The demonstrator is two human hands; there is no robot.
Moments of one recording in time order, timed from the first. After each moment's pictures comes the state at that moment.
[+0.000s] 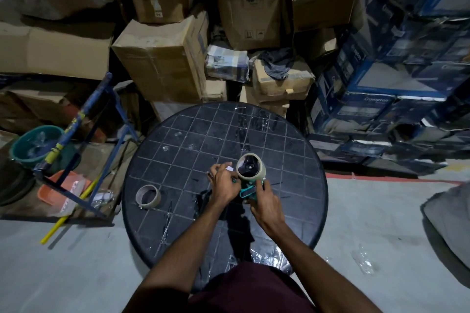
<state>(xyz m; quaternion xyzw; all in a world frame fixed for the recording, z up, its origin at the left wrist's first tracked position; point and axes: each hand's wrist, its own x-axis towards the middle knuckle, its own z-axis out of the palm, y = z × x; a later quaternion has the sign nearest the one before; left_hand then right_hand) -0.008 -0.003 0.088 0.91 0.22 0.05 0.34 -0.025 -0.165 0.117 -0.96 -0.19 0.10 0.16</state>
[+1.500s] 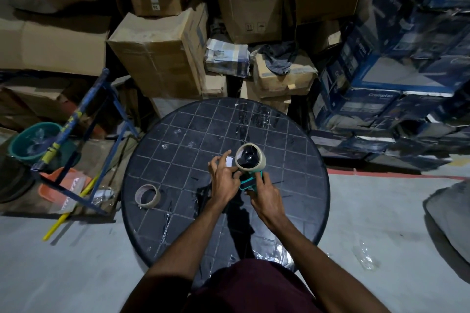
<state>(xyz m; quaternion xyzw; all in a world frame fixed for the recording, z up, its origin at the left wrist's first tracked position) 0.004 0.002 0.085 0.91 0.19 0.11 0.35 -0.004 -0.155 0.125 -0.96 -0.20 0.08 0.18</state>
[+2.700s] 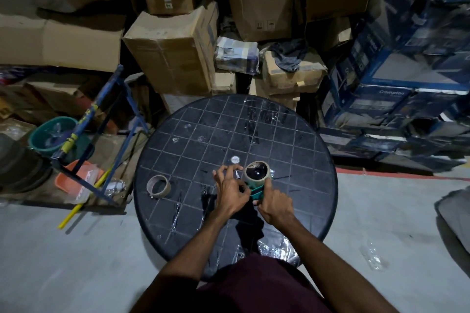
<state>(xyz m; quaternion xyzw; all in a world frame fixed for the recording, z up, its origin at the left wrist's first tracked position) -0.062 -0.007 0.078 0.92 0.13 0.11 0.34 -0.036 -0.169 0.125 -0.97 -0.17 0.17 0.09</state>
